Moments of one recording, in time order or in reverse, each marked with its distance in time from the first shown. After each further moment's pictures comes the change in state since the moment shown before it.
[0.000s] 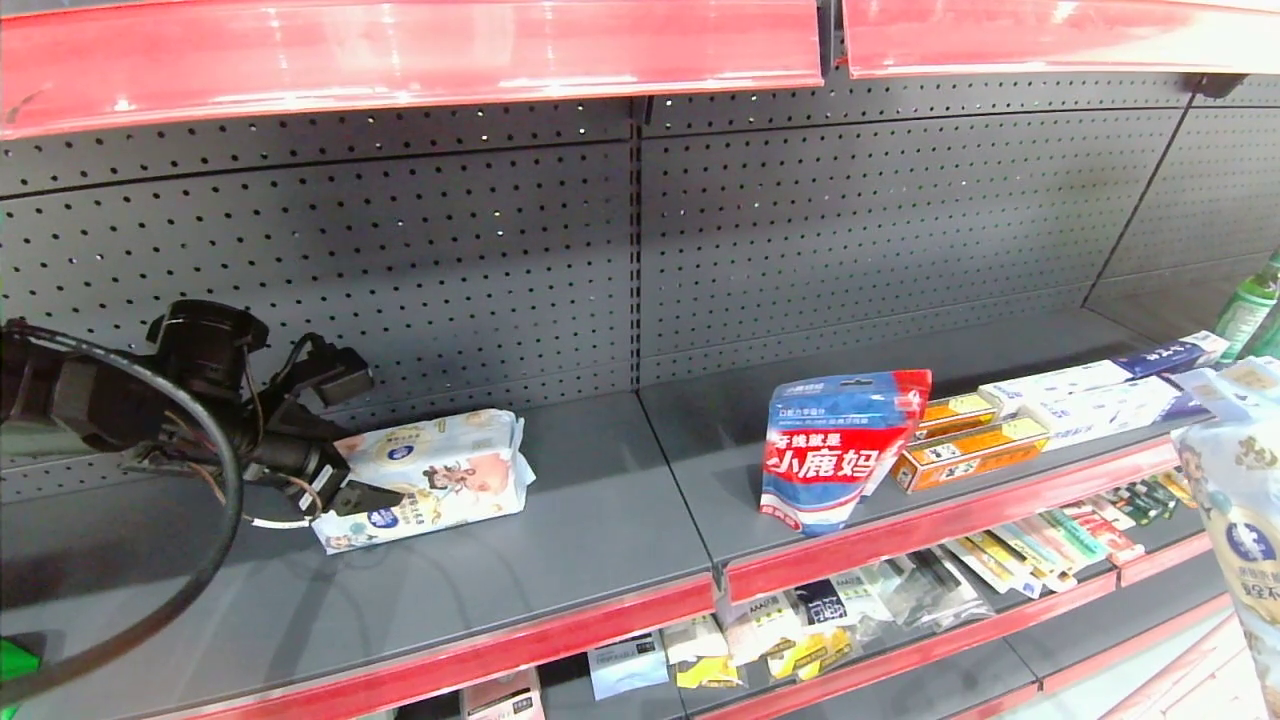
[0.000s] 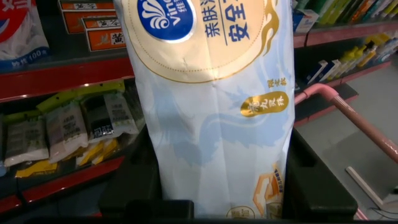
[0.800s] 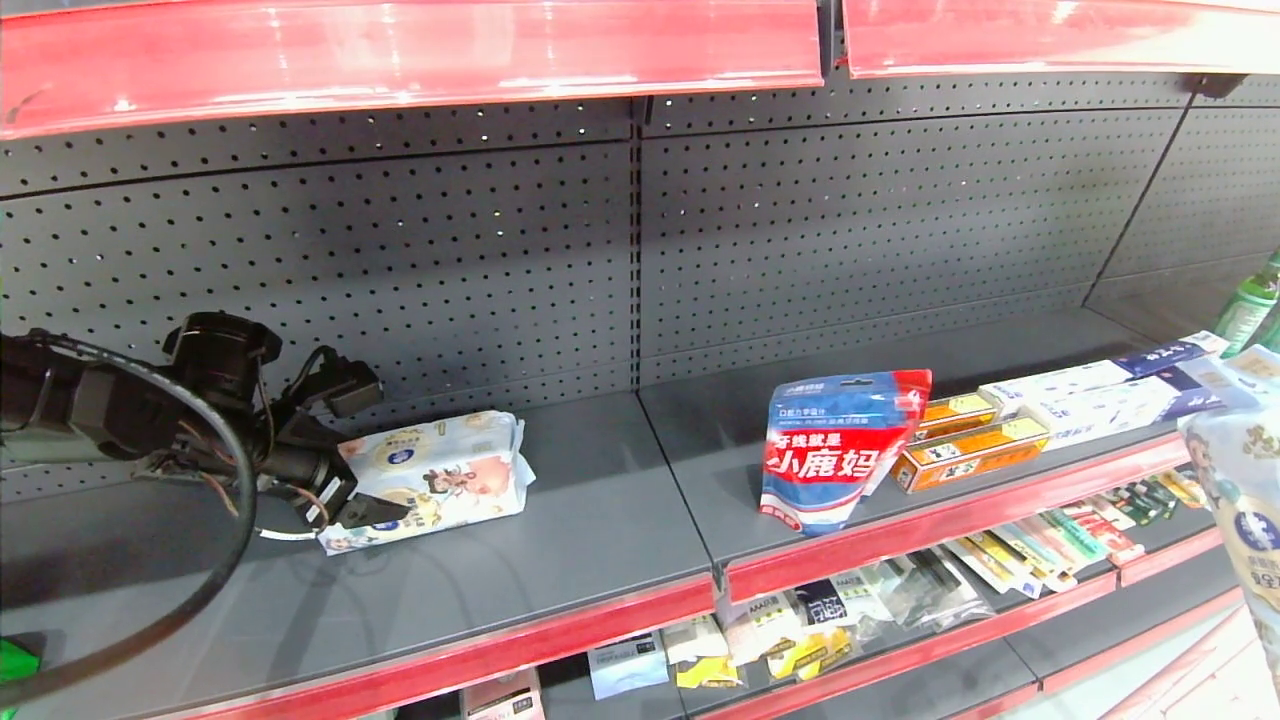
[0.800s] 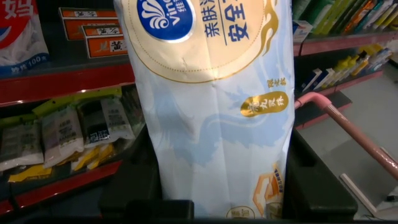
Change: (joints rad) left arm -0.016 0.020 0.017 -0.004 0.002 0.013; right arm 0.000 -0.003 -0.023 0.000 0.000 -0.028
